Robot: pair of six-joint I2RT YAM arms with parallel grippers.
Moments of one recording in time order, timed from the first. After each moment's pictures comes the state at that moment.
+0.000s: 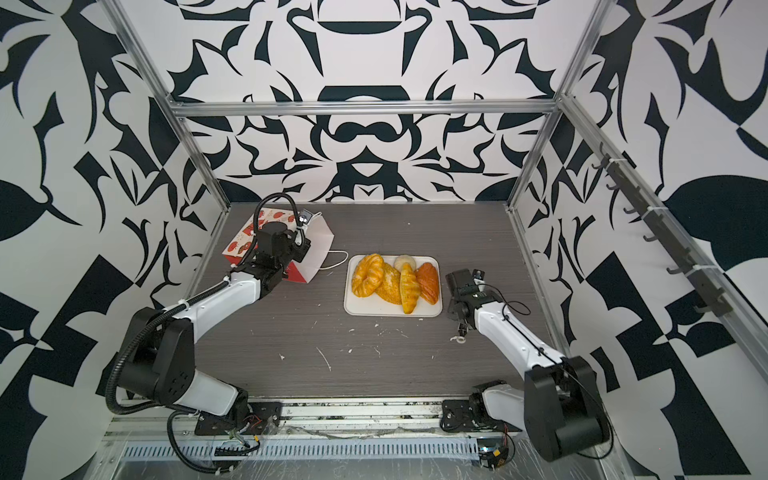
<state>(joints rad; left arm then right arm) -0.36 1.51 0.94 0.19 -0.20 0.42 0.21 1.25 0.66 -0.63 0.29 0.60</state>
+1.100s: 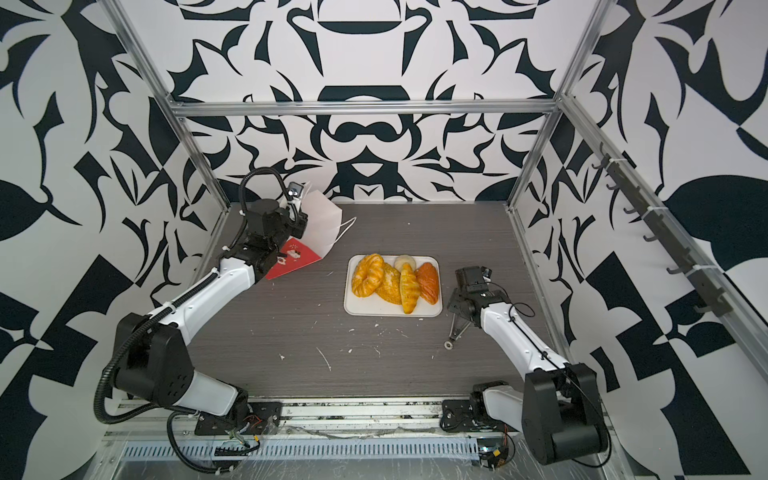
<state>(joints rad) -0.35 1.50 1.19 0.09 -0.15 0.28 0.15 1.18 0.66 -0.60 0.20 0.62</state>
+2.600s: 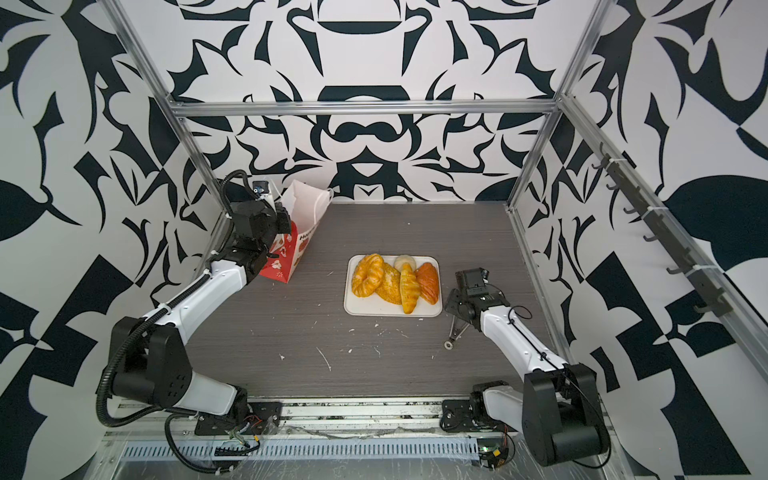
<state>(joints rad) -0.24 1.47 1.08 0.14 -0.24 -0.09 0.15 1.18 0.61 -0.52 0.12 0.62</state>
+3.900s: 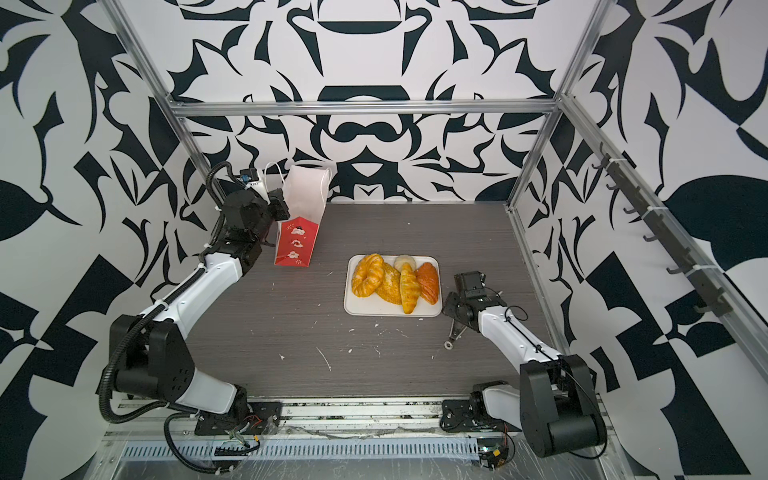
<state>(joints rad) -0.22 1.52 1.19 0.20 -0.05 -0.29 0.15 1.22 0.58 -0.46 0.07 0.63</state>
